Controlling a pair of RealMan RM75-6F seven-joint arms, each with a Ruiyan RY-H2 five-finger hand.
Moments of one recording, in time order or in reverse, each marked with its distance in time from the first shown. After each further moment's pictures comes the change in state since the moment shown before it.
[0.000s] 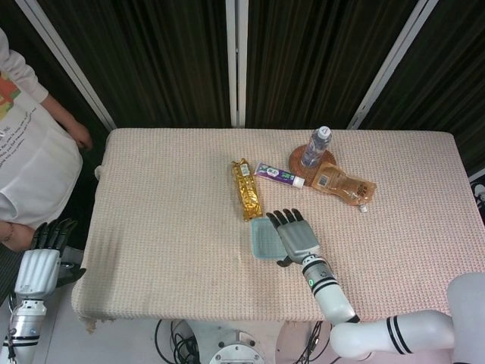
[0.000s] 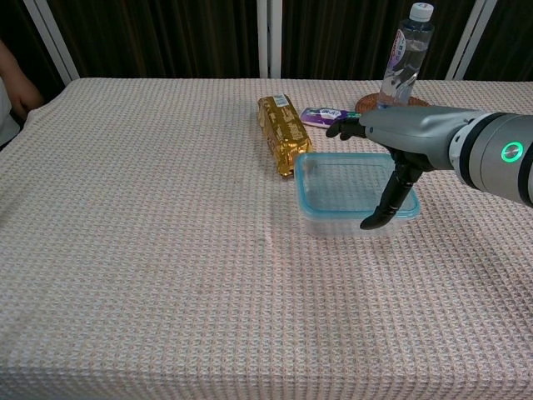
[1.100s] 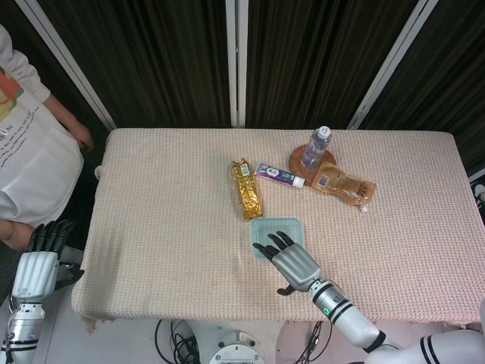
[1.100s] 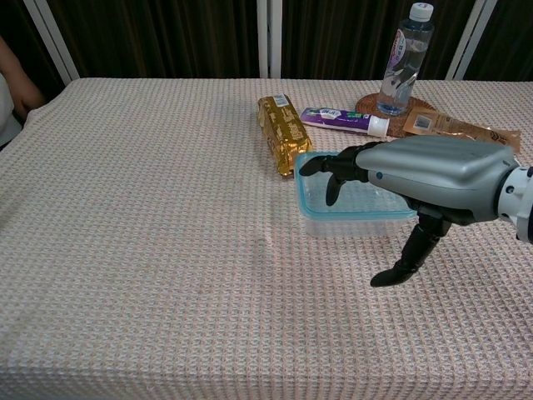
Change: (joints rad) left arm 0.014 0.017 0.003 -0.049 0.005 0.020 0.045; right arm -0.132 0.118 -0.186 -0.039 -0.505 -0.176 0.179
